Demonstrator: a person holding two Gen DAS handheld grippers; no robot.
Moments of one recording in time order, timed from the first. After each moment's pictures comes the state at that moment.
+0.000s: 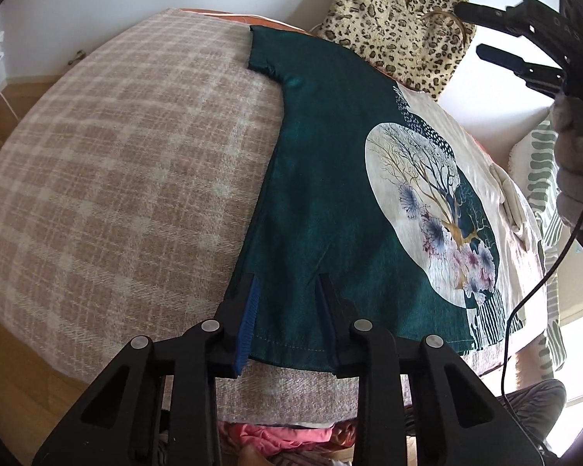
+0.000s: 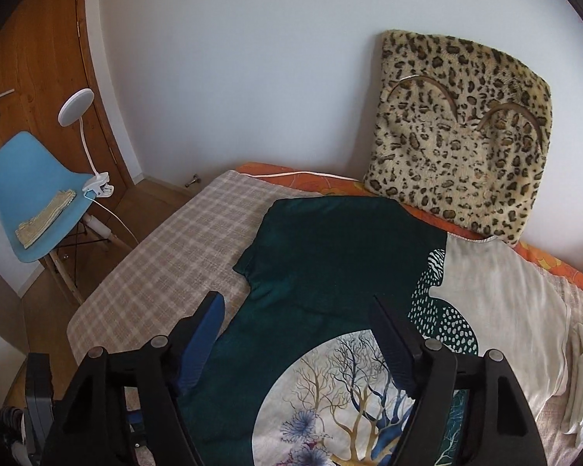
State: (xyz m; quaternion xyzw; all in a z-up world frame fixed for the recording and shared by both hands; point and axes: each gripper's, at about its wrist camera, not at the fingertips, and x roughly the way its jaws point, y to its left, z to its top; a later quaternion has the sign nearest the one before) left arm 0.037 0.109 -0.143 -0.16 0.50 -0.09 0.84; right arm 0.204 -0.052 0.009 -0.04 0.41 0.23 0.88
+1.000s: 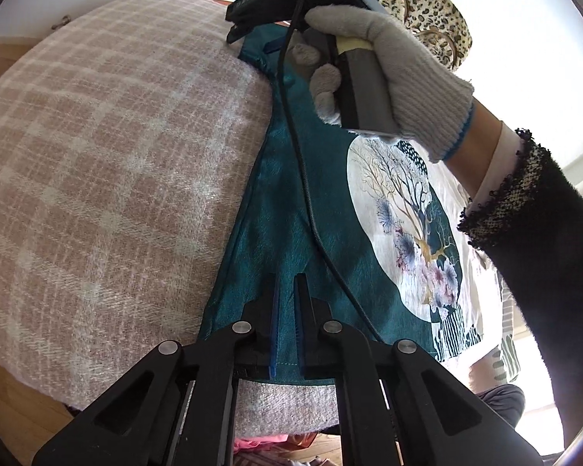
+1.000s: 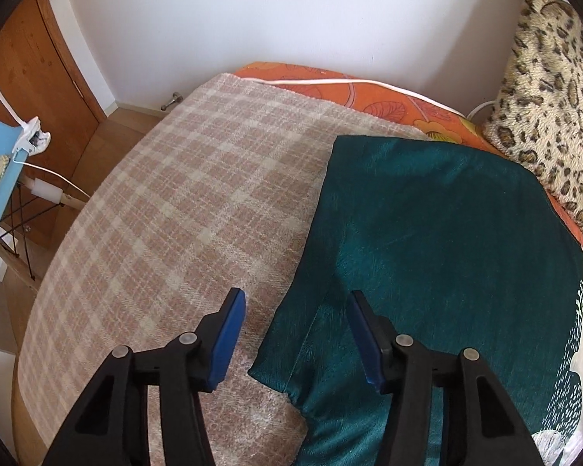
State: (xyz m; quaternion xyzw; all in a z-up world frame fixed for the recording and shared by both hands) left arm 0.049 0.126 -0.152 -0.24 0.50 -0.15 0.82; right arm 0.357 0.118 -0.153 -0.11 0.55 0.21 0.80
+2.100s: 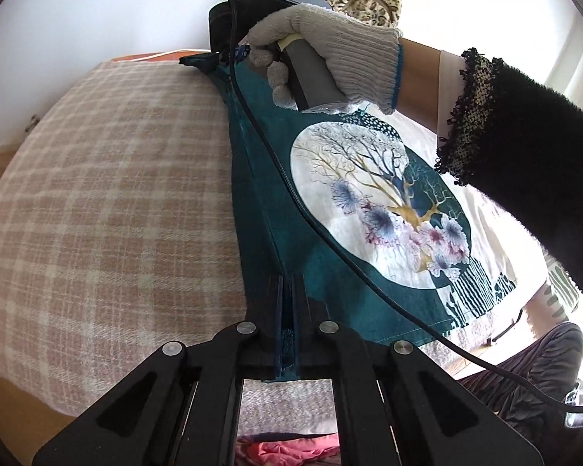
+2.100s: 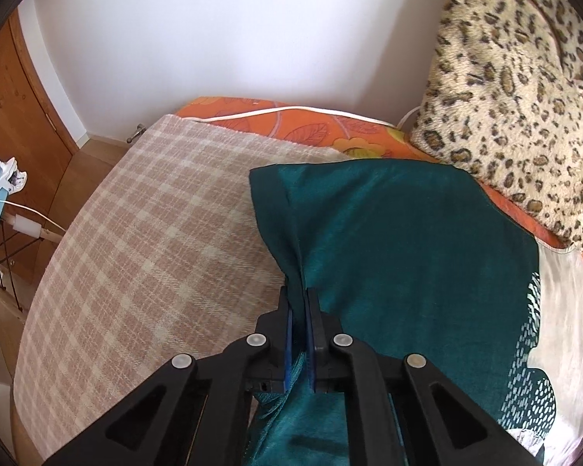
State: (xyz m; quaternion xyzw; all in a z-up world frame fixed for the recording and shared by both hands) left arm 0.033 0.067 -0.121 -0.08 0.46 -0.17 0.87; right arm 0.376 0.045 -0.107 -0.06 0.52 0.15 0.84
